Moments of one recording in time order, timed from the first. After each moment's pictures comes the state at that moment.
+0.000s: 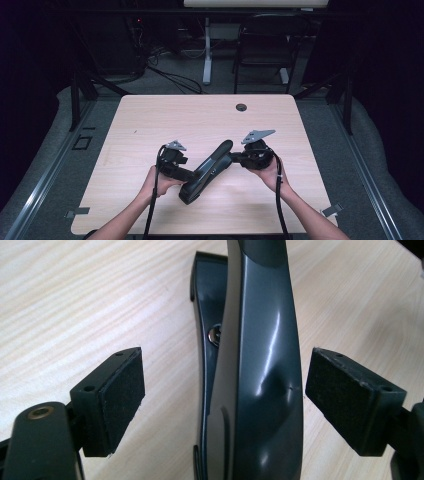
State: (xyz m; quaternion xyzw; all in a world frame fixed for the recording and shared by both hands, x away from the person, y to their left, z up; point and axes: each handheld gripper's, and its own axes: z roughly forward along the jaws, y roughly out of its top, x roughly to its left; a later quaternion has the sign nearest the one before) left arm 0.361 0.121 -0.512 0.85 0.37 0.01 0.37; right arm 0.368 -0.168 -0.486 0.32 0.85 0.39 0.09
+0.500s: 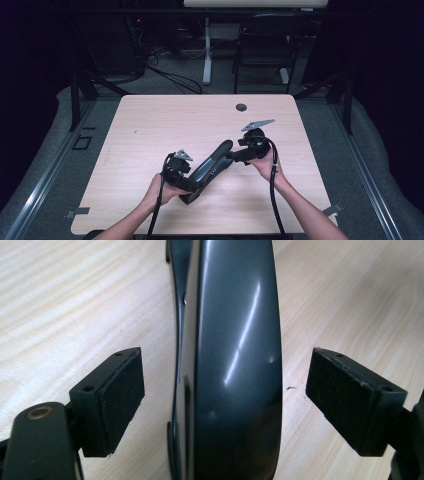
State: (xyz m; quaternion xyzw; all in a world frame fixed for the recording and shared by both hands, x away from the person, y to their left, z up) left arm 0.344 0.107 -0.526 0.87 0.36 0.00 0.34; right arm 0.403 -0.168 -0.489 0.38 0.83 0.41 0.06
